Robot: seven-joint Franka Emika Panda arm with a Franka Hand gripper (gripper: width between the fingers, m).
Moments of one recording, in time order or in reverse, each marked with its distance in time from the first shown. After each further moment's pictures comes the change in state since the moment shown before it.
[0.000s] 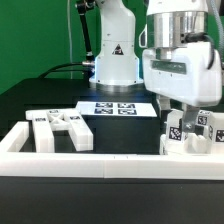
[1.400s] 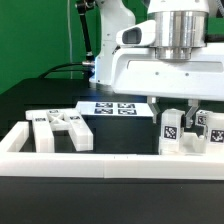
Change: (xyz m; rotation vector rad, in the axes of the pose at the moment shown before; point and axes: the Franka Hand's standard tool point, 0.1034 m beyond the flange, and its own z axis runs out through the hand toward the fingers) arm 0.006 0.001 -0.001 -0.028 0.024 -0.773
